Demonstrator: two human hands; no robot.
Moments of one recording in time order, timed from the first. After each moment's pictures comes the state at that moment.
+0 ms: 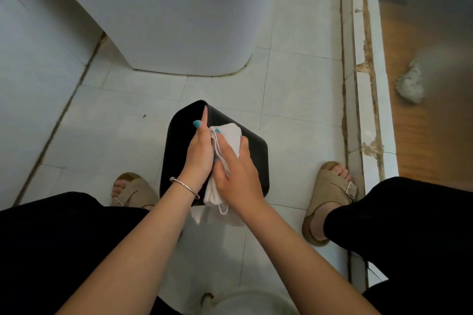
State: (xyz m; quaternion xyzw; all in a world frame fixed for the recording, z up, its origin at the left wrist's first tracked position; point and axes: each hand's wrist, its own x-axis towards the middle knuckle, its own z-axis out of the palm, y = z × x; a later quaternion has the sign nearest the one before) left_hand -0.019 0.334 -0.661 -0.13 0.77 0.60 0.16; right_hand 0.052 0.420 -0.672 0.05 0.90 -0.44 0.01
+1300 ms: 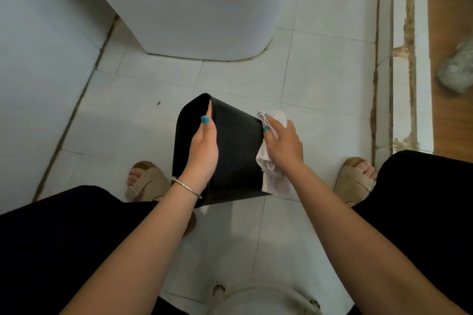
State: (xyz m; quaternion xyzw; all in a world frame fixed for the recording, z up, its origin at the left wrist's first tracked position) left_hand -0.018 0.316 -0.666 -0.15 0.76 0.62 0.15; right_hand -0.019 0.492 -0.749 0.23 0.90 -0.35 0.12
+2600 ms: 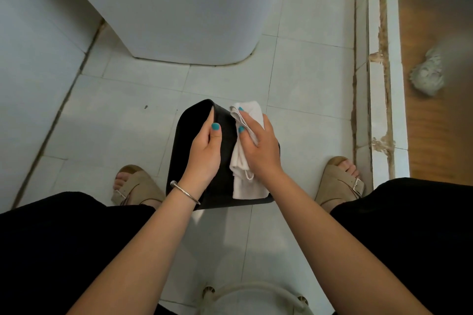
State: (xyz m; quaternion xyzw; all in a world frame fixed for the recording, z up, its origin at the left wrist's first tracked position) left_hand -0.006 0.330 -0.672 -0.07 0.79 0.60 0.15; right_hand 0.003 0.466 -0.712 0.14 0.85 -0.52 0.00
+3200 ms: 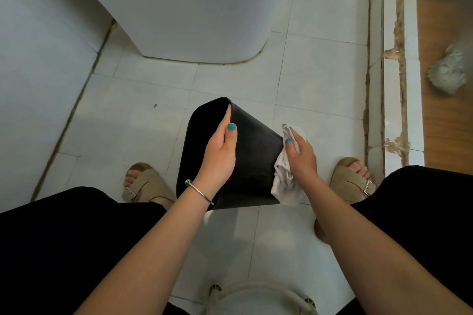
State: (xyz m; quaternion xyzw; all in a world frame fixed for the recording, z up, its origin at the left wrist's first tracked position) left_hand -0.003 0.345 -0.663 -0.06 0.79 0.59 0.16; right_hand 0.017 0.542 -0.774 0.31 0.83 -0.46 0.10
